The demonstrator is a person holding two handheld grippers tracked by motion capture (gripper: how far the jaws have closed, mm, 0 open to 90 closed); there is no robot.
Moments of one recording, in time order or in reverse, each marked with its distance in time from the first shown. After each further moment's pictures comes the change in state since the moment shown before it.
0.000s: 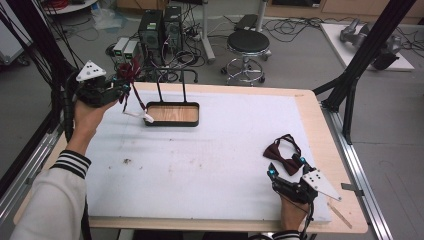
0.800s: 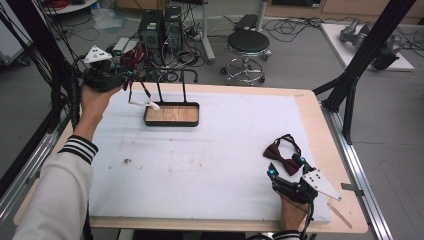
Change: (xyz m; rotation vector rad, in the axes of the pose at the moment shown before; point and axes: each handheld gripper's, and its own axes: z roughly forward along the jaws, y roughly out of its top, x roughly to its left) left arm 0.008 0.028 0.025 0.021 0.043 -0.018; right arm 0.000 0.000 0.000 0.003 -0.001 0.003
